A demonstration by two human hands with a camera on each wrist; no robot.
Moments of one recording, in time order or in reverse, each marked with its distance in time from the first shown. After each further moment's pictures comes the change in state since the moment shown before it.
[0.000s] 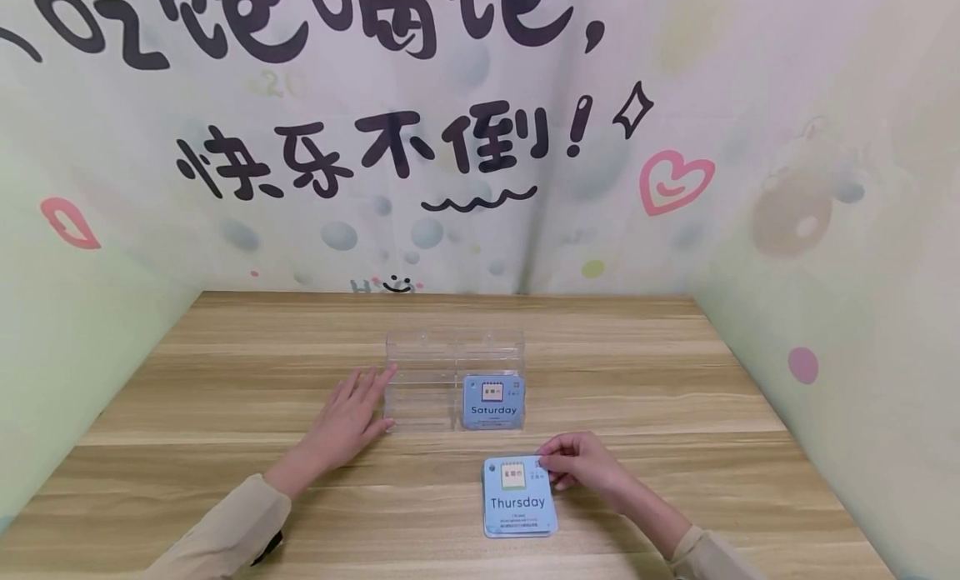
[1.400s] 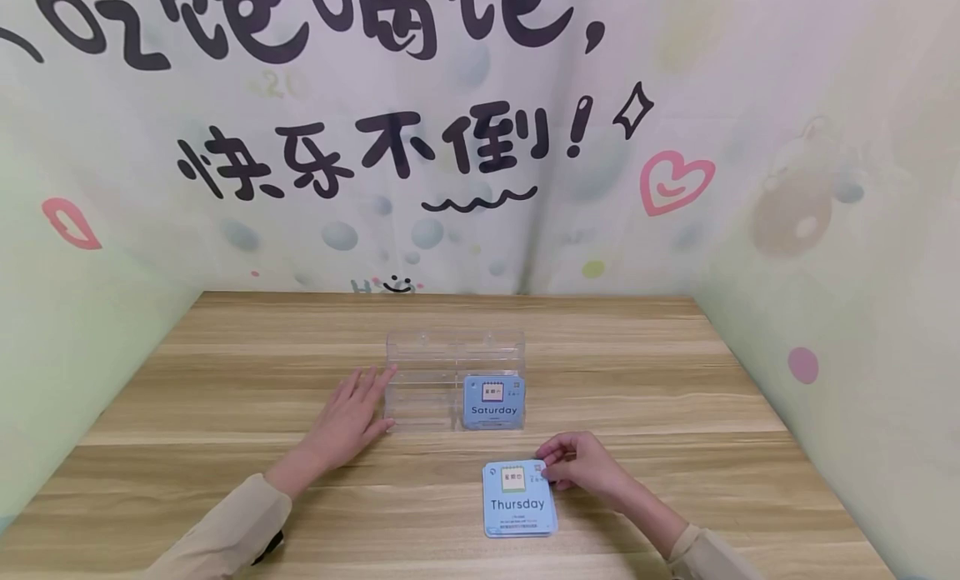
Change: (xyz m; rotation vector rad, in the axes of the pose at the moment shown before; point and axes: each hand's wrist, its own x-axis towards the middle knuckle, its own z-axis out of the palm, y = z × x) left_hand 0.001 -0.001 0.001 0.005 -0.005 -0.007; right_hand -0.001 -0.002 0.003 -0.115 0.029 -0.043
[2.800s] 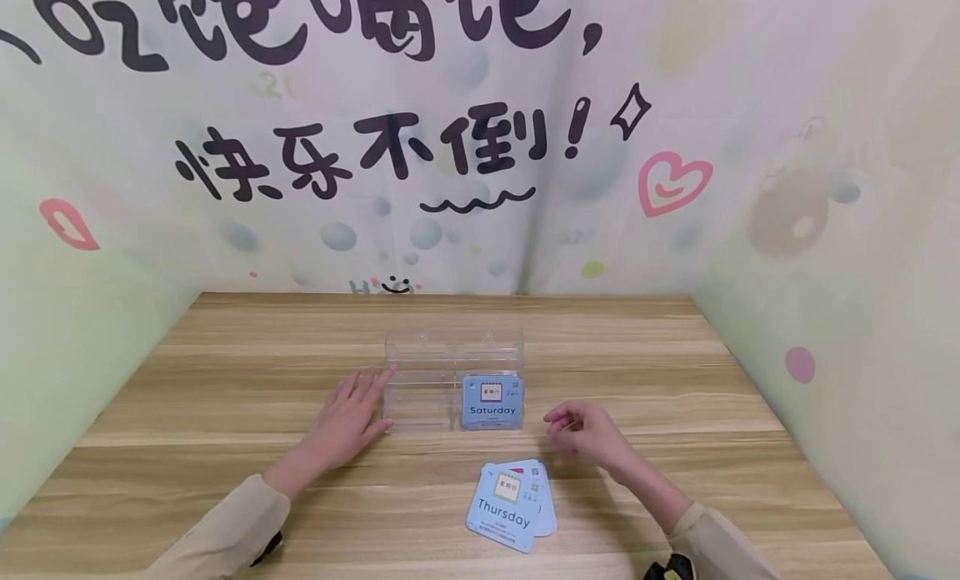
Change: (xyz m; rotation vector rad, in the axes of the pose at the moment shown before) left_hand 0.000 0.002 -0.001 0.001 0.000 0.008; right_hand 0.006 -0.027 -0.019 -0.093 0.119 -0.080
